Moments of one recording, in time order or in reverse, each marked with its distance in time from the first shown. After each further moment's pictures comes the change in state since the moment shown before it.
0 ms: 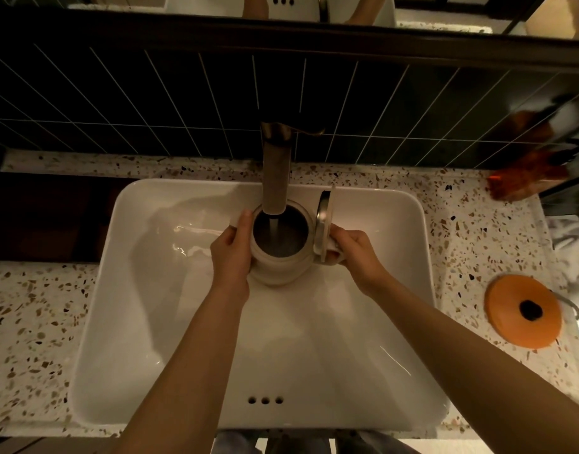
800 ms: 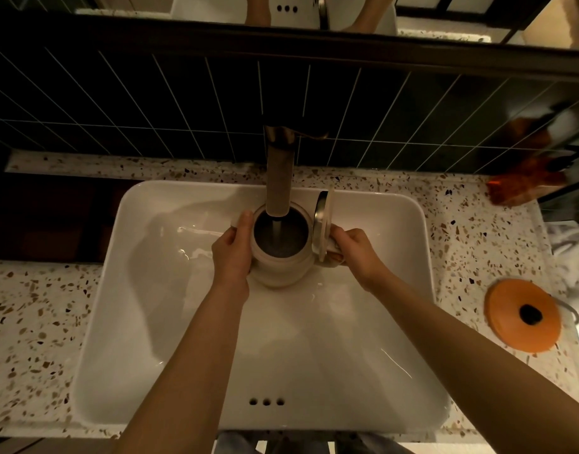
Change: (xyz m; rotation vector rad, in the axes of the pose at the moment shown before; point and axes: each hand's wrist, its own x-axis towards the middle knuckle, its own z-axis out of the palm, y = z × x) left_hand 0.001 0.003 -0.002 0.002 0.020 -0.019; right_hand 0.004 -0.011 0.003 -0.125 0.037 -0.007
